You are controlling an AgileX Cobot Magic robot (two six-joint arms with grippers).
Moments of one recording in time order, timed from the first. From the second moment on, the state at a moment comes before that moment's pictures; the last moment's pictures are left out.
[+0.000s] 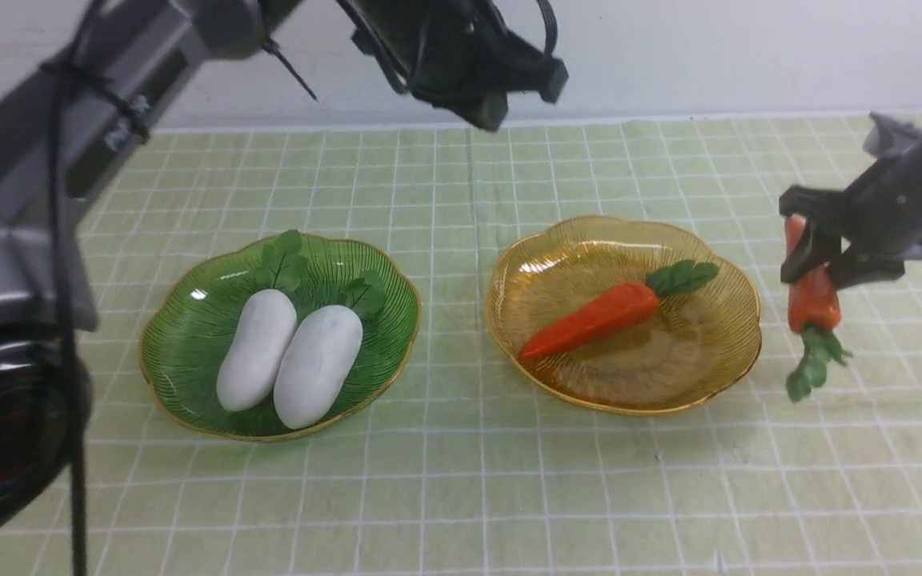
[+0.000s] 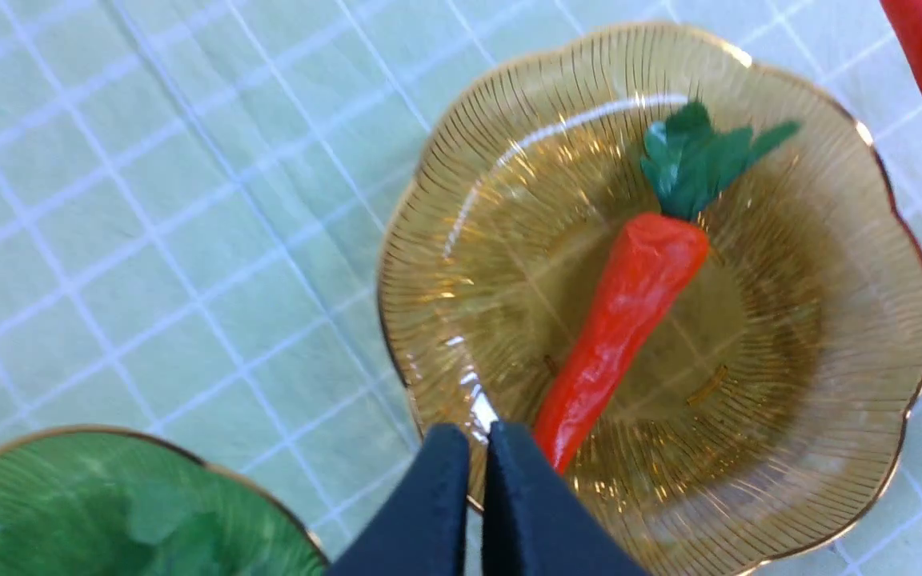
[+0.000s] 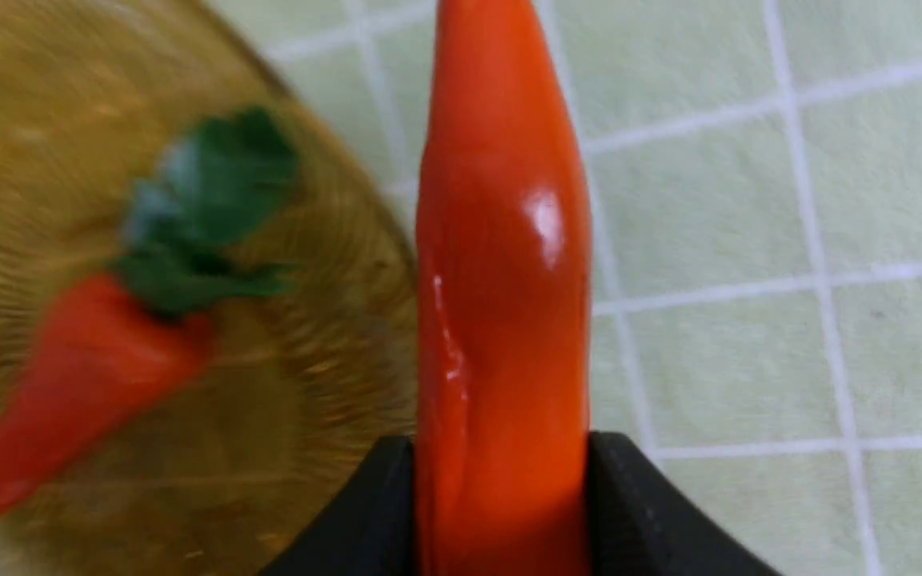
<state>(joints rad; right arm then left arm) -0.08 2.00 -1.65 0.42 1.10 -0.06 -0.50 2.07 -2.35 -0.05 1.25 0.04</state>
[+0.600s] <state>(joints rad) 0.13 2.08 -1.67 0.39 1.02 0.07 -0.50 1.41 -1.72 -0.01 1.26 0.04</state>
